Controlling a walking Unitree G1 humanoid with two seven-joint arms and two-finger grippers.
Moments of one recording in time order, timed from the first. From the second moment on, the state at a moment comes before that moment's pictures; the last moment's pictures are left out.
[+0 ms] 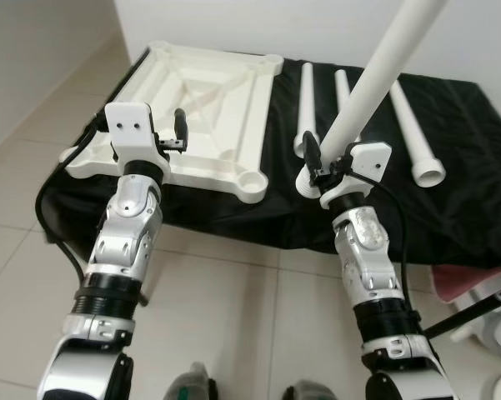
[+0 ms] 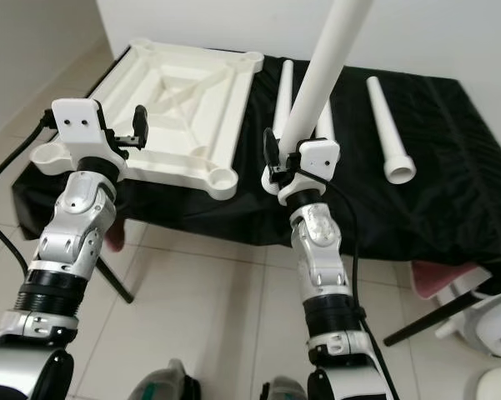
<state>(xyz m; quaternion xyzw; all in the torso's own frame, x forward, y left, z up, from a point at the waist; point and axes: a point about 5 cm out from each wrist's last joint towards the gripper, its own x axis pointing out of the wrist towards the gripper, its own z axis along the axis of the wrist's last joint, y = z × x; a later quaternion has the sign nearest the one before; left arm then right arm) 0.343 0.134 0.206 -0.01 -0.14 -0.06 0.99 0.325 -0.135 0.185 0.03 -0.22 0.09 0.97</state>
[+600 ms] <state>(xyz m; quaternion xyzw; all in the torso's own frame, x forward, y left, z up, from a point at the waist) 0.338 0.111 0.202 0.06 -0.14 -0.14 0.98 0.327 -0.142 0.182 0.02 -0.21 0.08 0.97</state>
